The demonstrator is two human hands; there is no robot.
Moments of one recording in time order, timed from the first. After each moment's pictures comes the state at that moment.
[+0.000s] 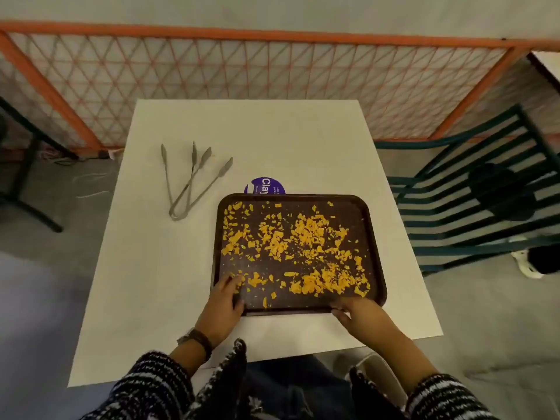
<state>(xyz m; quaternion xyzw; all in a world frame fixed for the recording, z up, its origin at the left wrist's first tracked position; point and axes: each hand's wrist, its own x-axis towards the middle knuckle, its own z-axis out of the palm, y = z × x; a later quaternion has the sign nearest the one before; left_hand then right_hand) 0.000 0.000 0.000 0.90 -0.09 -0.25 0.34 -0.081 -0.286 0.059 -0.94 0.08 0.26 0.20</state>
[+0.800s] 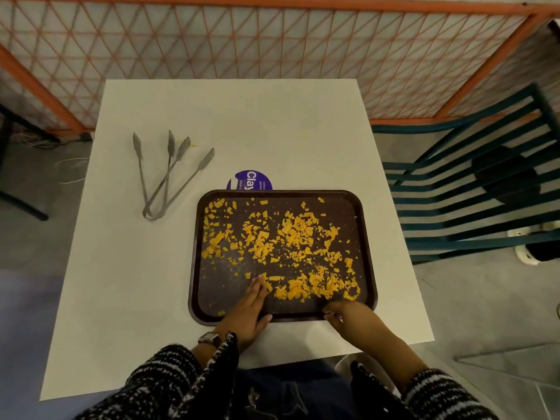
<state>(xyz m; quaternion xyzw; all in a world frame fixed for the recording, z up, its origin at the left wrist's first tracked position) -0.003 -0.072 -0.009 0.87 -0.24 -0.38 0.23 -0.065 -0.319 0.036 -0.92 0.06 0.30 0.24</state>
